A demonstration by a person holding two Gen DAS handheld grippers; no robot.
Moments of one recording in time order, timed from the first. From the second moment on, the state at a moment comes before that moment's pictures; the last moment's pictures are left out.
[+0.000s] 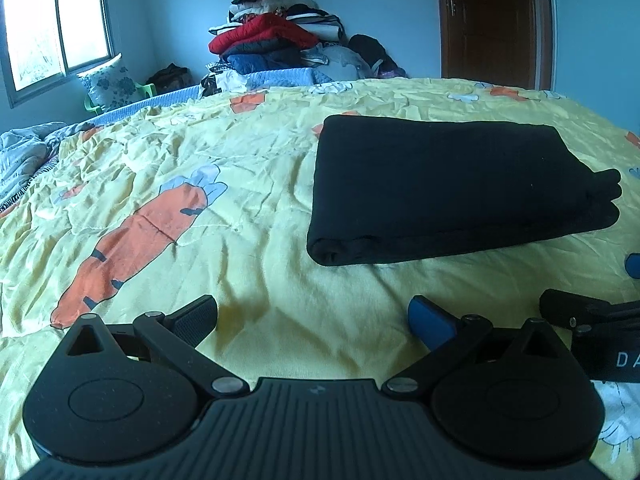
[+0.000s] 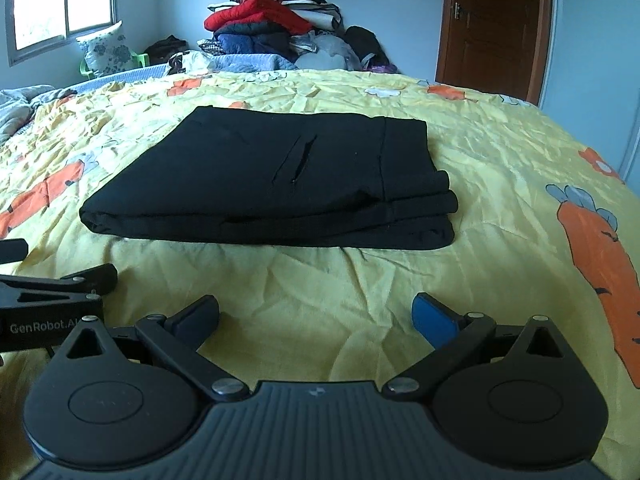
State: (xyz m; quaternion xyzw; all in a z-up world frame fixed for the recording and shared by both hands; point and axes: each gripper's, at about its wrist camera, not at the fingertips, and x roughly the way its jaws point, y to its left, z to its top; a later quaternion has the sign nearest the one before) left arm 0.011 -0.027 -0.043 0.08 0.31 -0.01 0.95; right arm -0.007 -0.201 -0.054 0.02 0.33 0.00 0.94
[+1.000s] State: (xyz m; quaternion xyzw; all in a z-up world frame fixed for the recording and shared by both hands) left arm 0.013 -0.015 -0.044 0.03 0.32 -0.02 0.95; right arm -0.006 -0.204 -0.054 0.02 0.33 -0.02 0.94
